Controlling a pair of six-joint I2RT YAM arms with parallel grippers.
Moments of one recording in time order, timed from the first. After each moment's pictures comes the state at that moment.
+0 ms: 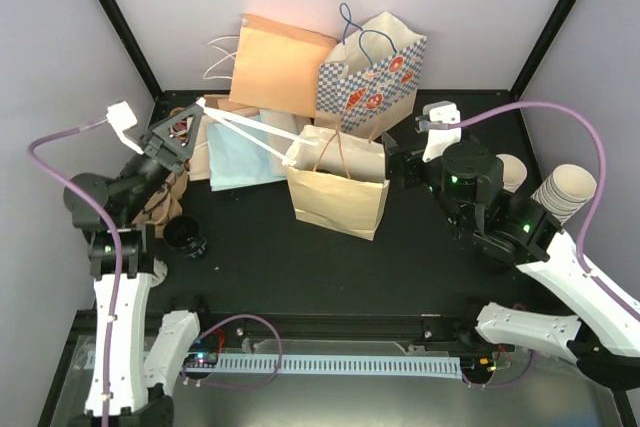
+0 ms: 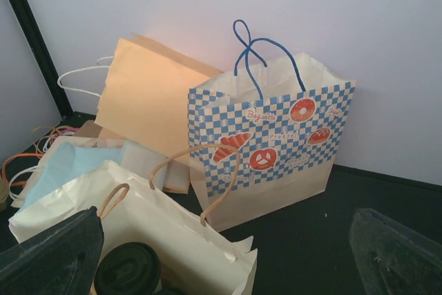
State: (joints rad) left arm 0.14 0.69 1.00 0.17 0.74 -1.02; right arm 0.92 0.99 1.35 -0.61 0.59 0.15
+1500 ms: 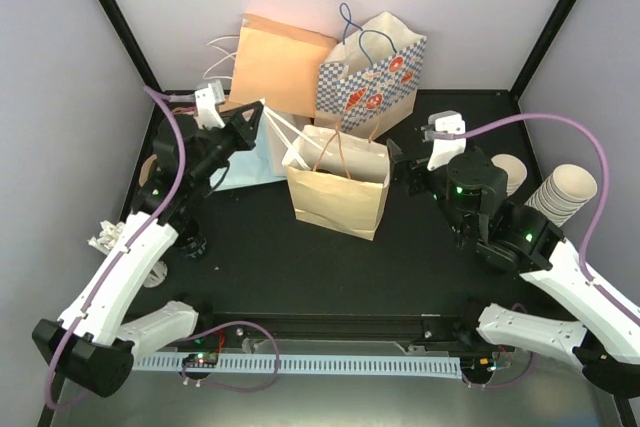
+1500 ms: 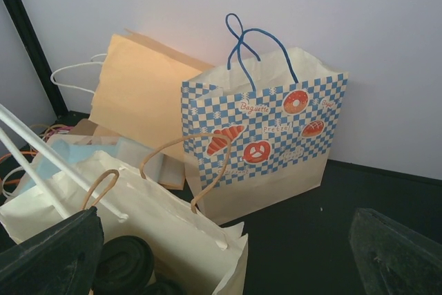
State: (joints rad) left arm -0.35 1.00 1.07 -0.10 0.17 -0.64; right arm 0.92 0.92 1.26 -0.57 0.61 0.16
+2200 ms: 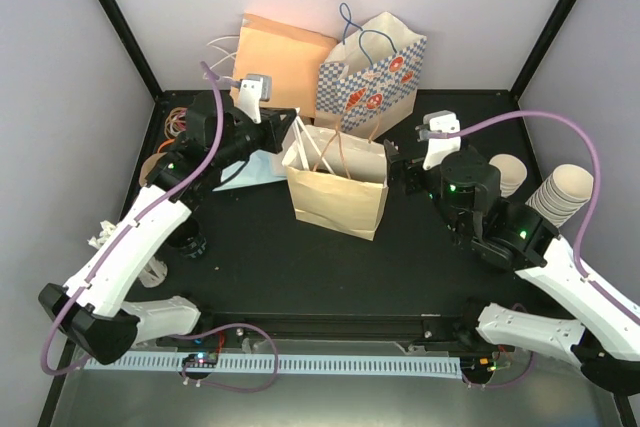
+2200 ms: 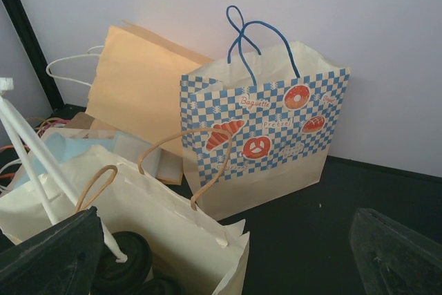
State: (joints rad) left arm -0.52 1.20 1.34 -0.38 0.17 -0.39; right arm 0.92 0.94 1.26 -0.58 0.61 0.16
